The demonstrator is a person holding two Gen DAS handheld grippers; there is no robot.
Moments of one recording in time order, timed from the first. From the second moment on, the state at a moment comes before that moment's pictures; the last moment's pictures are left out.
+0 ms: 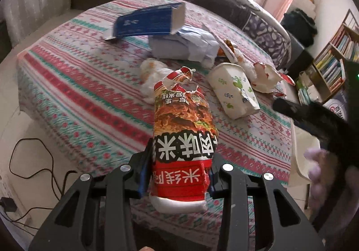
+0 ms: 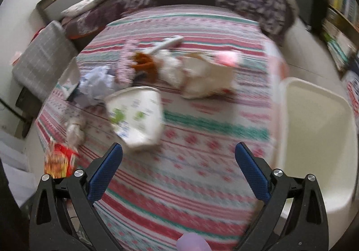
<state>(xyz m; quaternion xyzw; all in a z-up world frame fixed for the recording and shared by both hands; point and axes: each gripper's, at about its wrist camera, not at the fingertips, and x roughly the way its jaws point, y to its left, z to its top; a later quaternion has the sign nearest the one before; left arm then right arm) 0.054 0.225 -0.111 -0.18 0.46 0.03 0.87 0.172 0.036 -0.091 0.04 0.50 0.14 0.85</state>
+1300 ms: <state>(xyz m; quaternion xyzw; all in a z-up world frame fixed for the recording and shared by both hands) 0.049 0.222 -0.077 -0.19 0.43 0.05 0.88 0.151 0.030 -0.063 0.04 0.46 0.12 0.88</state>
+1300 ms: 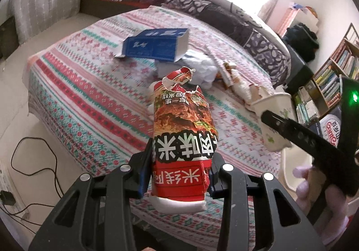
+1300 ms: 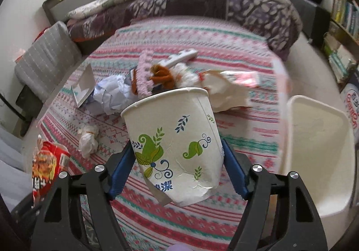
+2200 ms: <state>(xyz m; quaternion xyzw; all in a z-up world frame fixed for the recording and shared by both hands) 0.102 0.039 -0.054 -0.07 0.45 -0.09 0.88 0.114 -0.198 -0.076 0.14 0.43 -0.13 0.88</state>
